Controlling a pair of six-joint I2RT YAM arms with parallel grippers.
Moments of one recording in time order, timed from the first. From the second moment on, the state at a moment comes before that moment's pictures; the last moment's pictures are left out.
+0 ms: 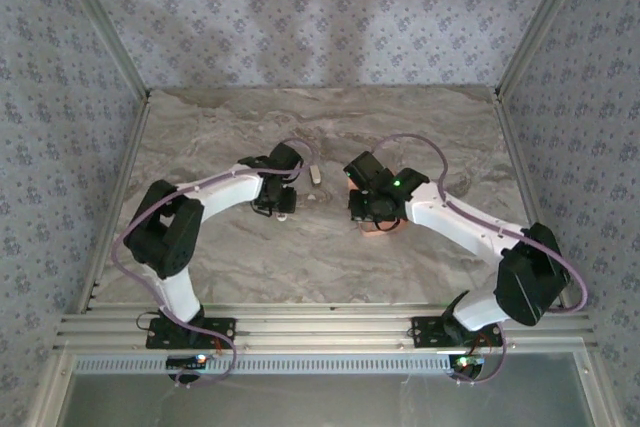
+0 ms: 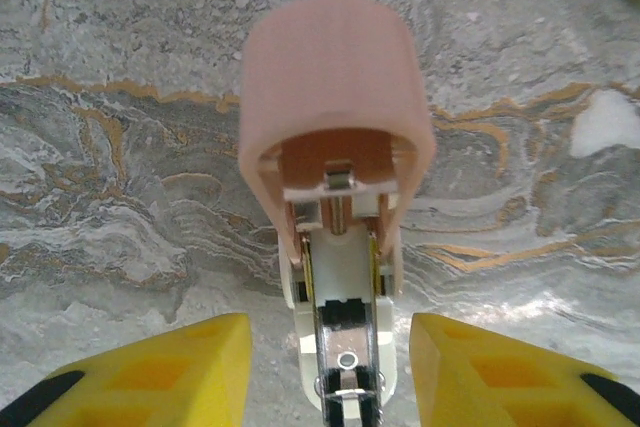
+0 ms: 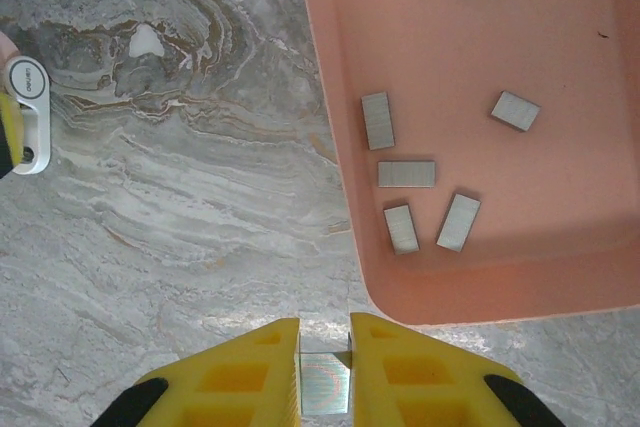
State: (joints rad) left arm -0.62 1.79 1.16 -0.66 -0.11 -0.45; right arm 0.74 1.44 1.11 -0.81 0.10 0.73
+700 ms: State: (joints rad) left arm -0.63 1.87 1.20 -0.68 -0.13 -0.50; right arm 0.71 1.37 1.07 -0.81 0.10 0.73
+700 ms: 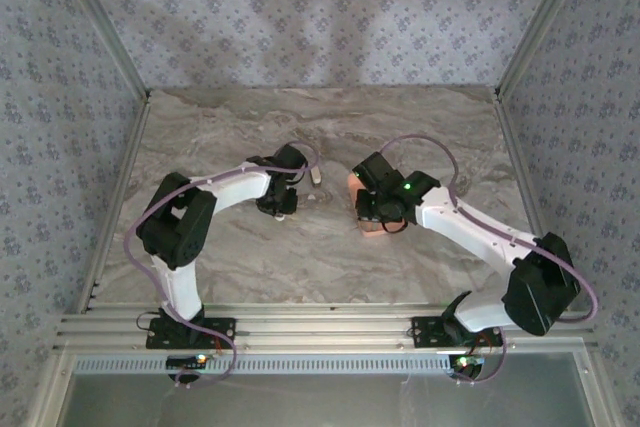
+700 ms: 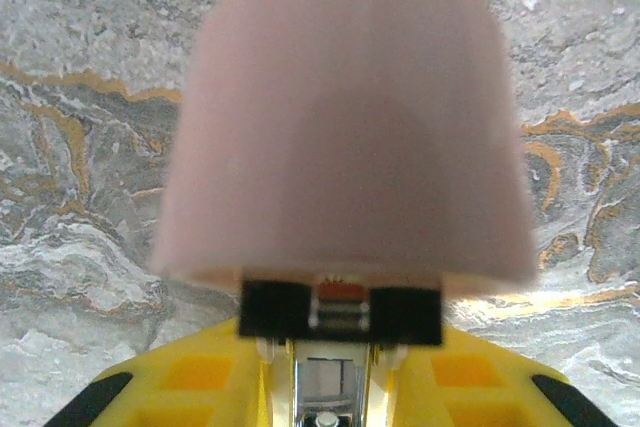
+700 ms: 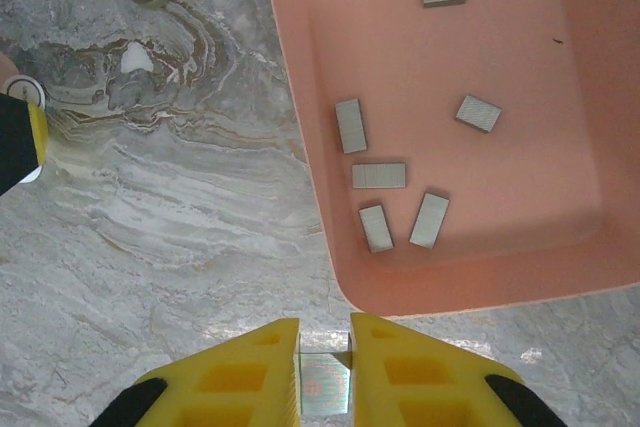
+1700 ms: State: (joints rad) left arm -0.92 1.93 1.29 -0.76 -0.15 -0.79; right arm 0.63 1.19 0.93 -0.76 -0.01 0.63
